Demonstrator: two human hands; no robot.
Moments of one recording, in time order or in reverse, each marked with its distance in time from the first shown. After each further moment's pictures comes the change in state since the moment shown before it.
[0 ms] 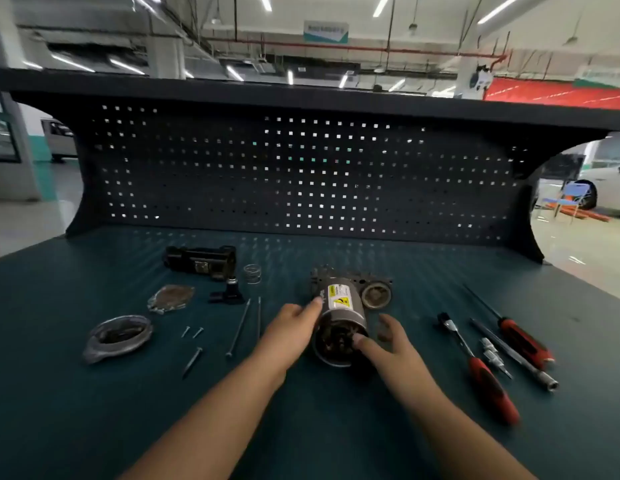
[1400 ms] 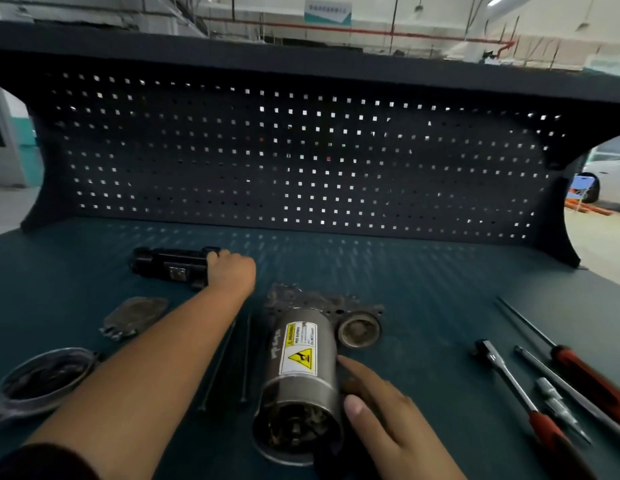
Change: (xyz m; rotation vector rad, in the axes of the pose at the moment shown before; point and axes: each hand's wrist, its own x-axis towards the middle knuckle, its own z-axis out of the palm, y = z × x) left_hand 0.217 -0.007 -0.063 1.467 0.275 0.120; right_hand 0.006 -0.017 0.022 -0.364 -0.249 -0.261
